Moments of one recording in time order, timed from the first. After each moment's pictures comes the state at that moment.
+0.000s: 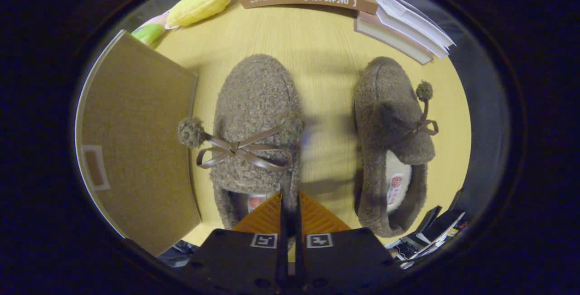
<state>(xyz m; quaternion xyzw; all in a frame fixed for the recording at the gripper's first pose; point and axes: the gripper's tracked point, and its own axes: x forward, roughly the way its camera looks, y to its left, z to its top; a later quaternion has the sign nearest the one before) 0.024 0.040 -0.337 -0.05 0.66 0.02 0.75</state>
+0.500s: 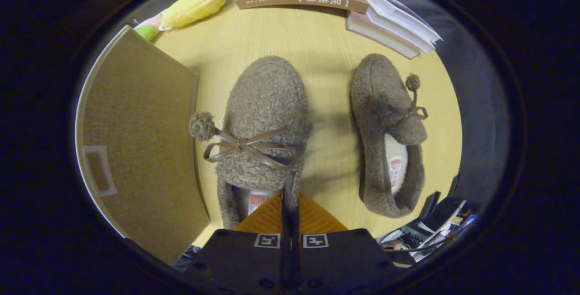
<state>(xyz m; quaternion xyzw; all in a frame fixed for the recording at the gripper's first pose) 0.005 0.053 -0.322 -0.06 0.66 -0.04 0.75</state>
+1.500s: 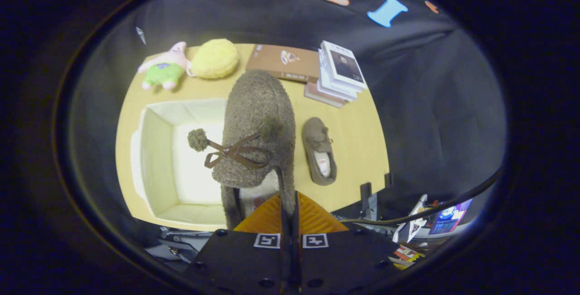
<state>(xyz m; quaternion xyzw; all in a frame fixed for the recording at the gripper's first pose) -0.004 0.140 -0.081 -0.12 0.56 -0.11 0.81</state>
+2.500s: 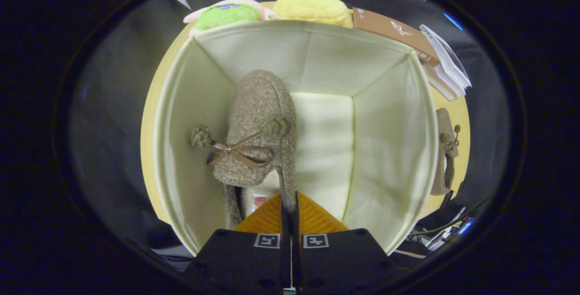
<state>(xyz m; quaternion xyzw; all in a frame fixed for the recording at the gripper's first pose) 0.004 0.290 -0.276 -0.08 0.66 0.03 0.75</state>
